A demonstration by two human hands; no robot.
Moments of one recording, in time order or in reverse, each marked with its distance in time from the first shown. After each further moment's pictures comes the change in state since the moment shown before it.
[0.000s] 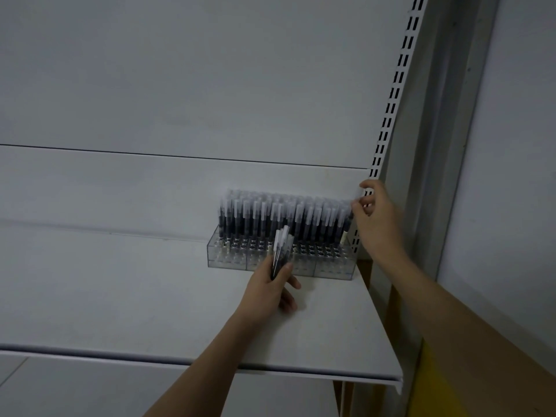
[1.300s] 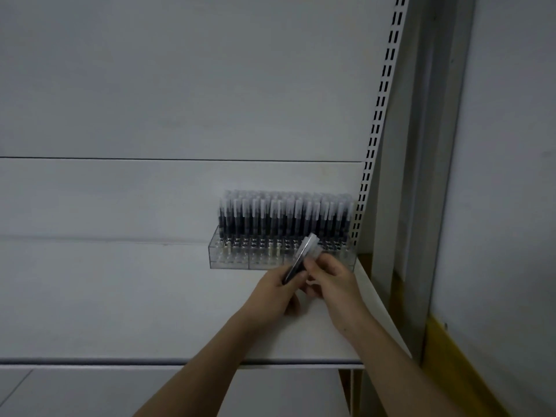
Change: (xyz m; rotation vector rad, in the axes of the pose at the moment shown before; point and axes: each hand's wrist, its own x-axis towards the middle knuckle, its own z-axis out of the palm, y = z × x) left_hand -0.011 0.005 -0.008 0.173 -0.226 0.028; right_hand -0.121 -0.008 0.055 0.674 -0.210 0.586
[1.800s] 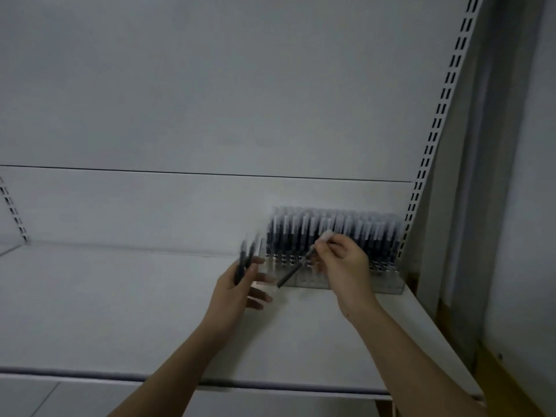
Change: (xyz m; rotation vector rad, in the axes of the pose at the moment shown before) left_hand -0.032 -0.011 -0.135 -0.233 0.351 0.022; right_hand 0.023 -0.033 0.097 -0.034 0.082 -0.196
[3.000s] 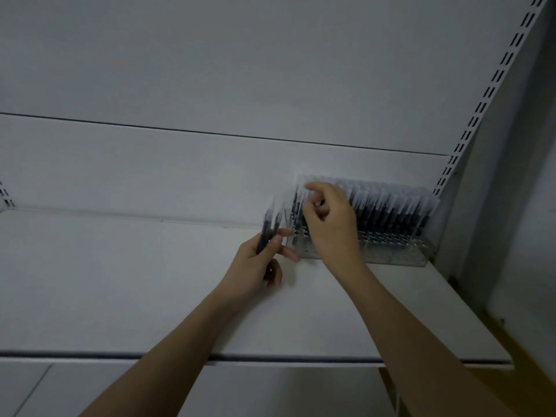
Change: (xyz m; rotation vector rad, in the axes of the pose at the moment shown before) left_hand 0.016 0.000 -0.046 -0.030 -0.275 0.013; right_hand 0.000 -0.002 0.089 -0.615 -0.034 -0.383
